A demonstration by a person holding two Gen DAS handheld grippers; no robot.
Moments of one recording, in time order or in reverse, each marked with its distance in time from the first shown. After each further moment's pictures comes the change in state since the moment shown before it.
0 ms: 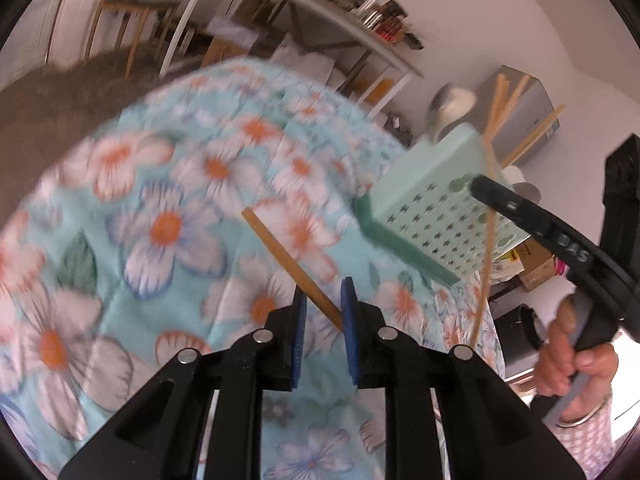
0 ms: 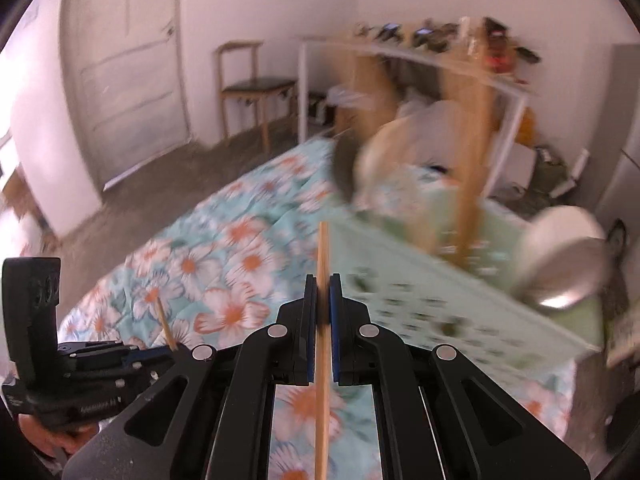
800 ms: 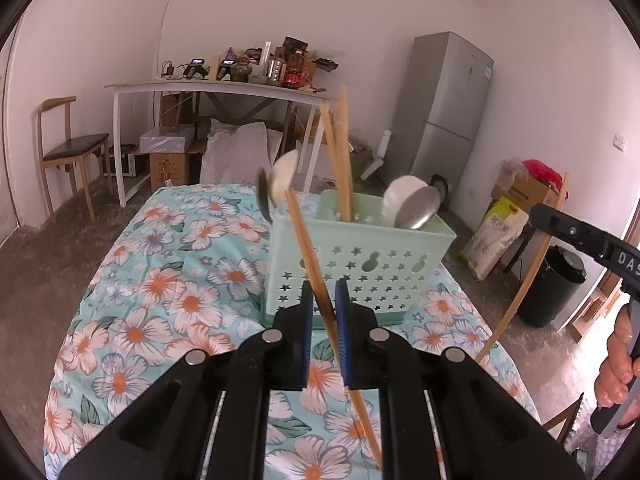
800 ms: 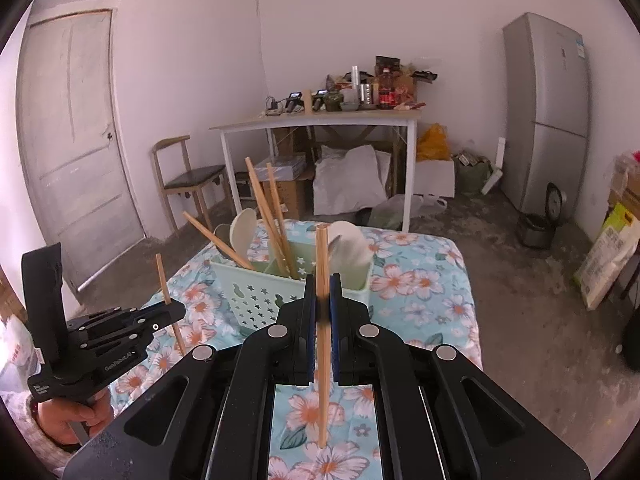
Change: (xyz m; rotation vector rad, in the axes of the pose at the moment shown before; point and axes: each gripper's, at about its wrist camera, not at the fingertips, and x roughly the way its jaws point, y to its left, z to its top) left arm -0.015 -0.132 0.022 0.429 -0.149 0.042; right arm -0.126 -0.081 -0.040 0.242 -0.220 -0.133
